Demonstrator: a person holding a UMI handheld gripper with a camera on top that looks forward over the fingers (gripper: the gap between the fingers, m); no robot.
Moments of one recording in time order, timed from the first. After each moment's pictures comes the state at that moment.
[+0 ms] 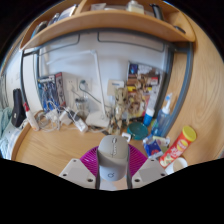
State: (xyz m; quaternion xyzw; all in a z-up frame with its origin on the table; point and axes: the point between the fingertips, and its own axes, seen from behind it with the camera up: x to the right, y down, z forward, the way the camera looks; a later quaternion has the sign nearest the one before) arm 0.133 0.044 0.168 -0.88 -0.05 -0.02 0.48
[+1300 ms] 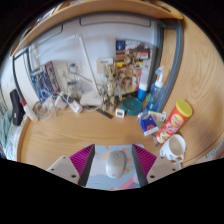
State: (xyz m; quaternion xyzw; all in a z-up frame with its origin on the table) arm 0.166 -0.013 0.135 -0.93 0.00 0.00 0.37
